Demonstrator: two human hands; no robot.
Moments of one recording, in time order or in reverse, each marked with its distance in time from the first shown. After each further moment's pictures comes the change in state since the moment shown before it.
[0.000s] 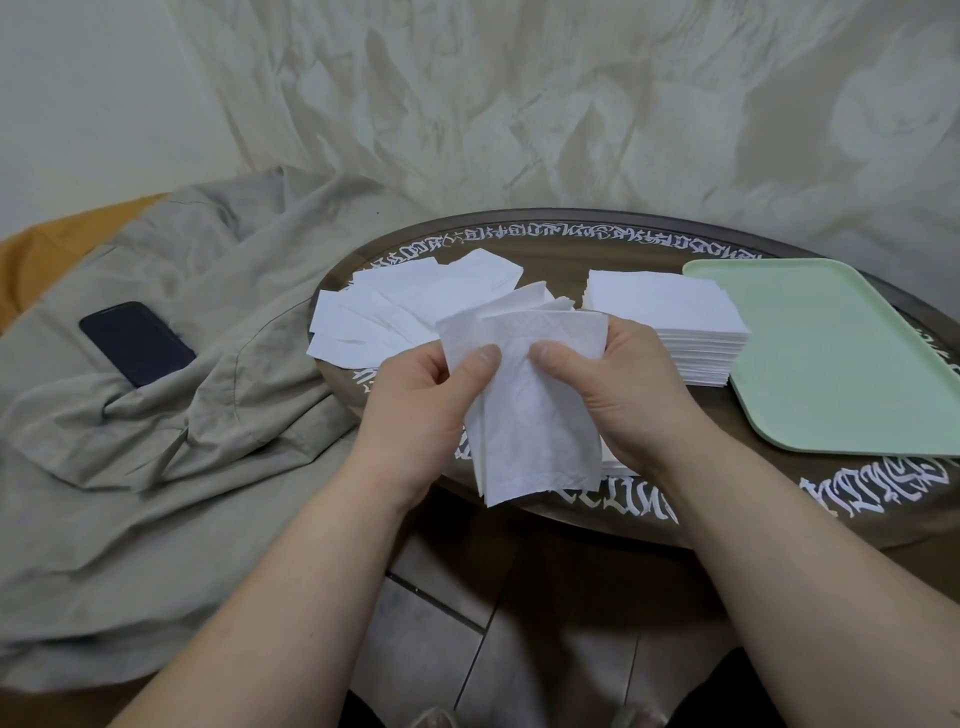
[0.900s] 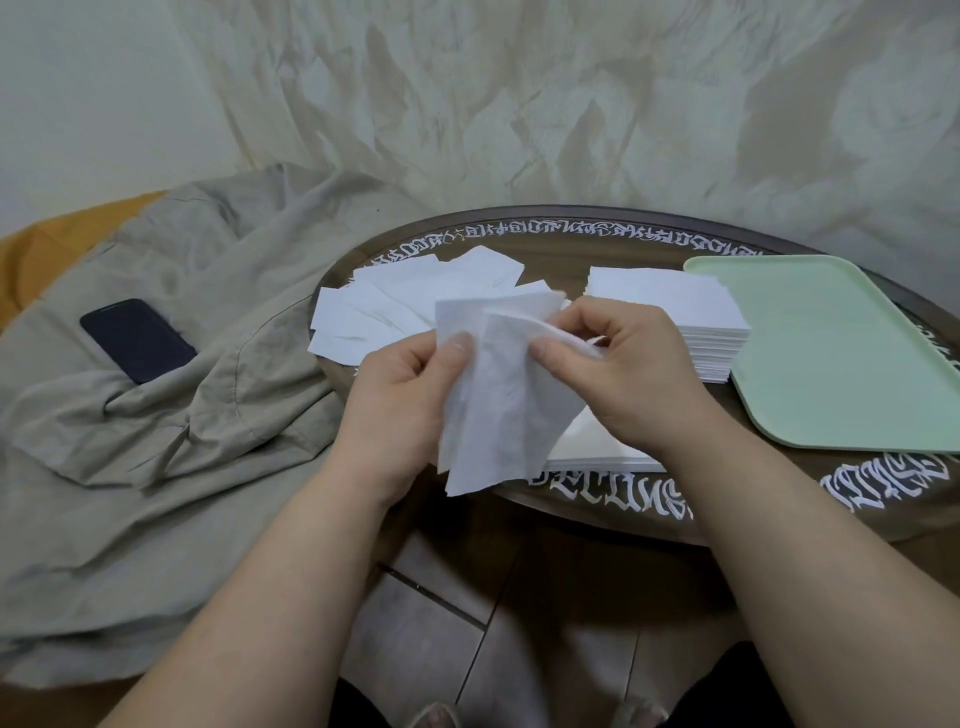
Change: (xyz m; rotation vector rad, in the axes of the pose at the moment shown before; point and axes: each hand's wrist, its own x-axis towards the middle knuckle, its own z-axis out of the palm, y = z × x) left_hand 0.001 0.000 -0.012 0.095 0.023 0.035; right_hand 0.002 -0.004 -0.007 -0.469 0.017 -0.332
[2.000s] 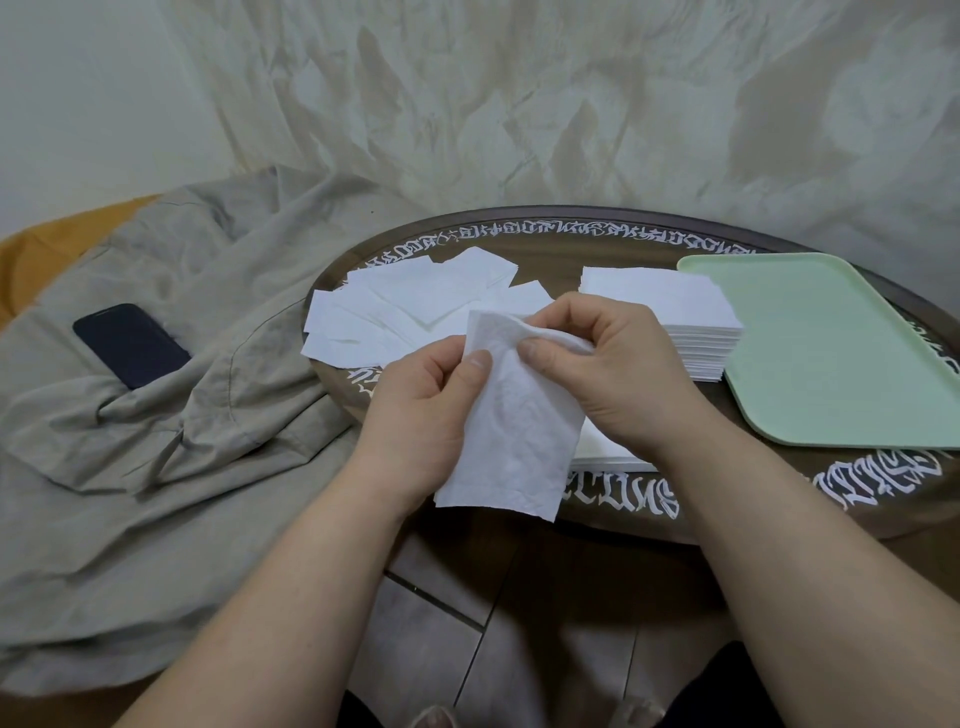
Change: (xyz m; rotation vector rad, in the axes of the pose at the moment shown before) left_hand -0.004 -0.005 0.012 0.010 -0.062 -0.027; right_hand -0.001 -0.007 0.001 0.218 -0.054 0.114
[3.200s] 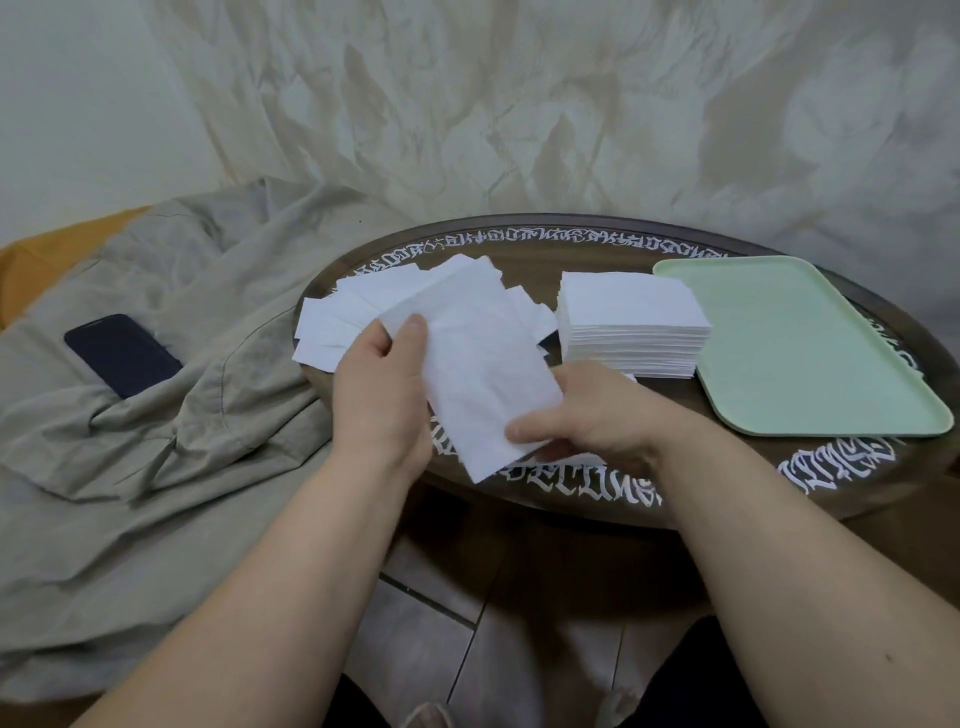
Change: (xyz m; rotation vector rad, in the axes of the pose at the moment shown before) left_hand 0.017 0.010 0.010 -0.321 0.360 -0.072; right_hand -0.014 0.009 -0.011 0.004 -0.354 0.443
